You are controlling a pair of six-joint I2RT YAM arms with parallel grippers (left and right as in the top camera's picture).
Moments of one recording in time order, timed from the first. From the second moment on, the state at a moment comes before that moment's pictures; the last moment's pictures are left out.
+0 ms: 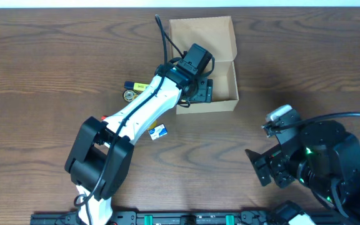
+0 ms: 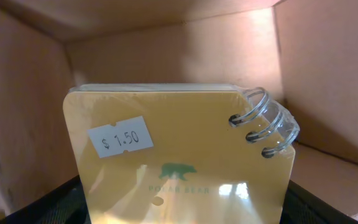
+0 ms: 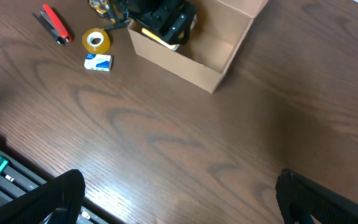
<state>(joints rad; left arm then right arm) -0.63 1.97 1.54 -0.75 0.05 -0.49 0.58 0.89 1.41 -1.39 0.07 0.02</state>
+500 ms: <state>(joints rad) -0.63 1.97 1.54 -0.89 0.02 -0.49 0.58 0.89 1.41 -1.39 0.07 0.02</state>
